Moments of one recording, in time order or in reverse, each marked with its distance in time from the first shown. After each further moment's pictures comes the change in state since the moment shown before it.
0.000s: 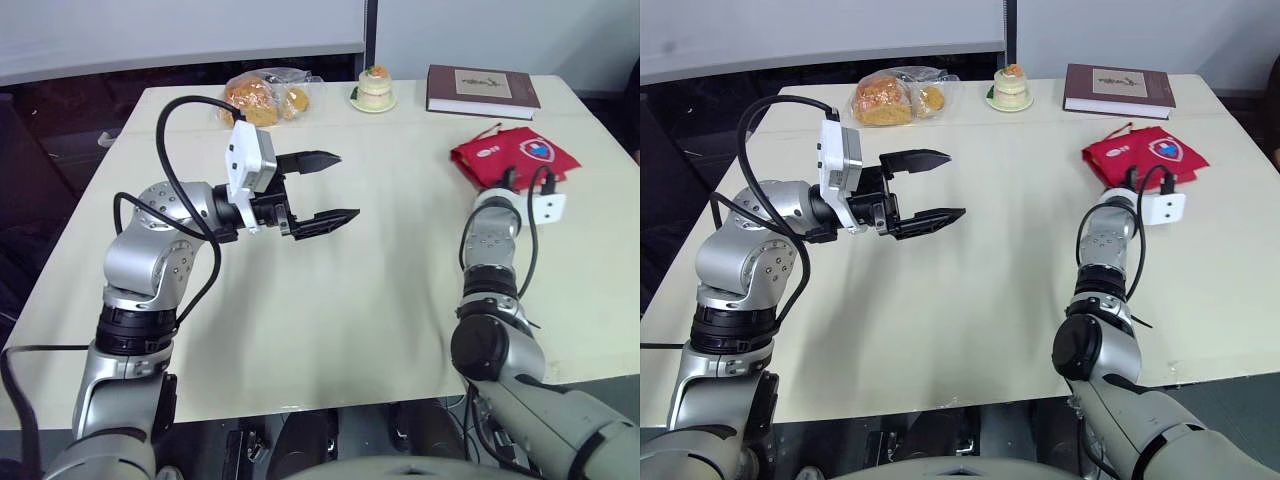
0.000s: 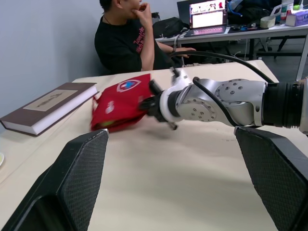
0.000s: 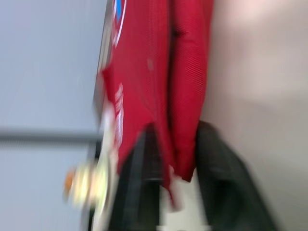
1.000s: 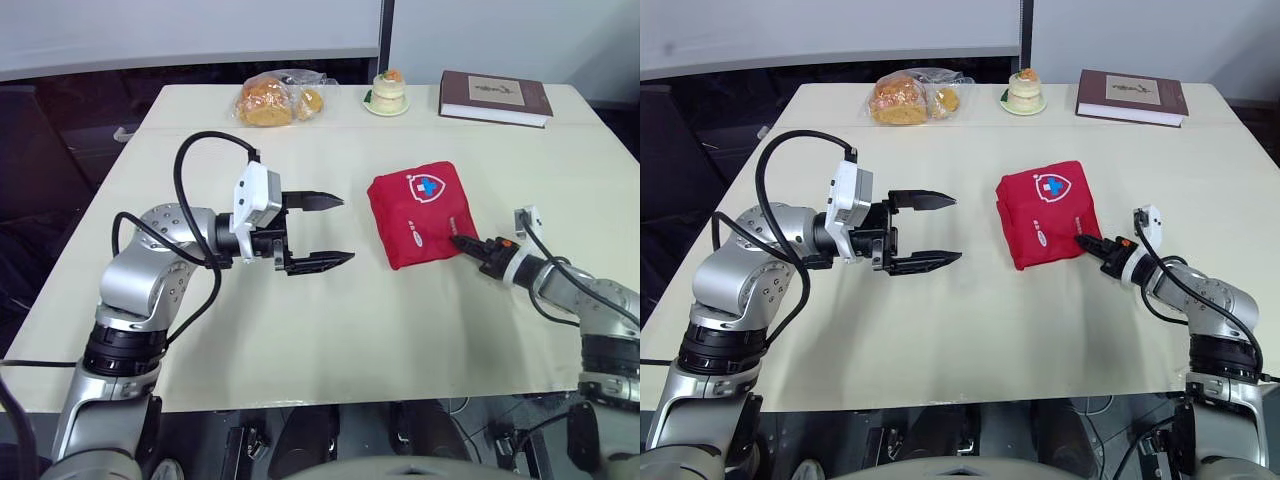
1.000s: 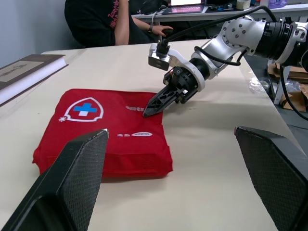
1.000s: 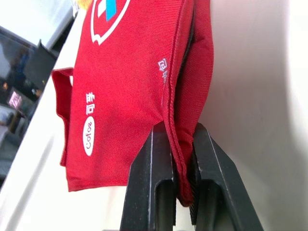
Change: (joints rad) left arm 0.105 0.055 -0.031 -0.057 -0.002 0.025 -0.100; right arm 0.500 -0.531 0.365 -0.425 0.019 0.984 0.739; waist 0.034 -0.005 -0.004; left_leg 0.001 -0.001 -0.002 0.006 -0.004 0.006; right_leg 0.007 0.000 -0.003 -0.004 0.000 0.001
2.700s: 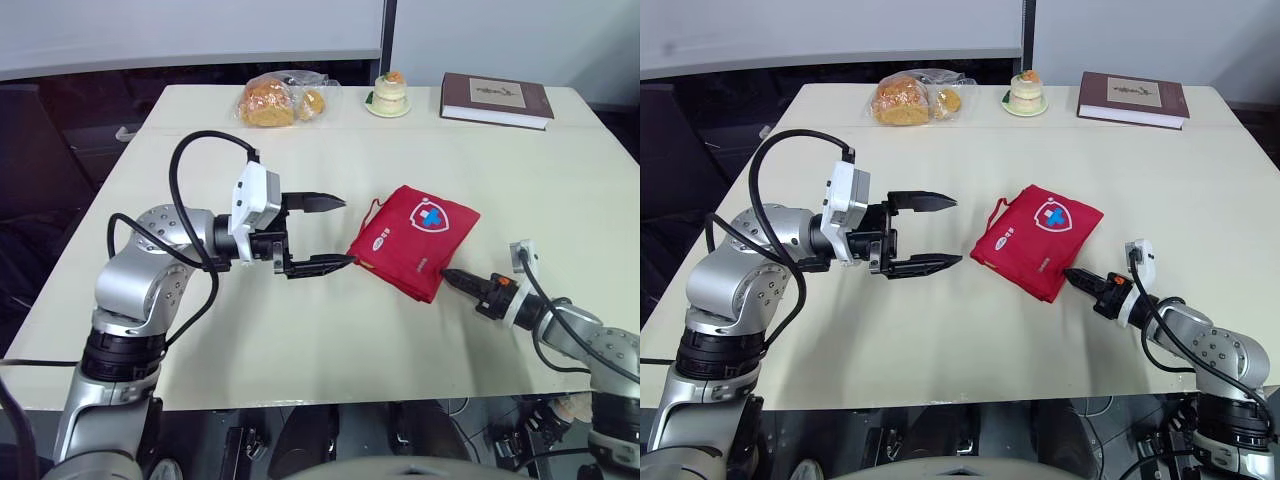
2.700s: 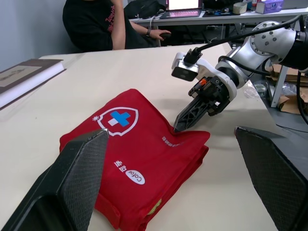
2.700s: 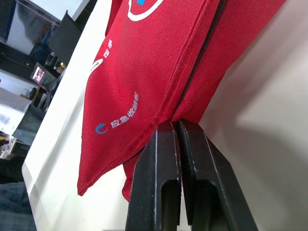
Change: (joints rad) left arm 0.011 -0.008 0.026 -0.050 -0.009 0.046 -0.006; right arm 0.311 0.015 0.024 -0.397 0.123 0.099 0.018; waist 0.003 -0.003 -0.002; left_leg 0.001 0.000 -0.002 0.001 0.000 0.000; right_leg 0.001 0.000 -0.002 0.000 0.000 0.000
